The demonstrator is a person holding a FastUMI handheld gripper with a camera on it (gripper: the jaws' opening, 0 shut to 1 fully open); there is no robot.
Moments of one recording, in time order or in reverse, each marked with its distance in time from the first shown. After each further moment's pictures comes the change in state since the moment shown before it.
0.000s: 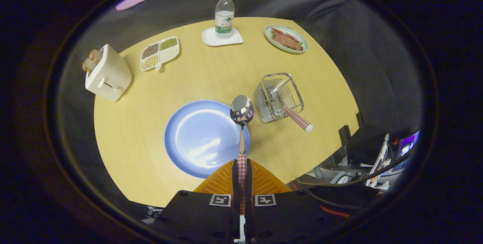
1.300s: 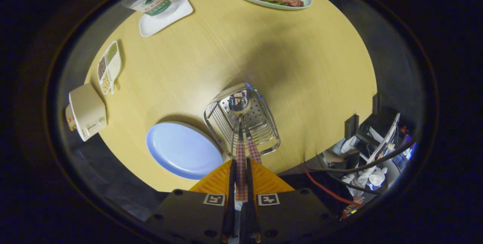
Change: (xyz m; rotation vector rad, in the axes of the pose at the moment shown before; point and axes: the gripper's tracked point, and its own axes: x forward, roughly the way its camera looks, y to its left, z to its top) arm 0.074 -0.068 0.067 0.077 0.554 0.079
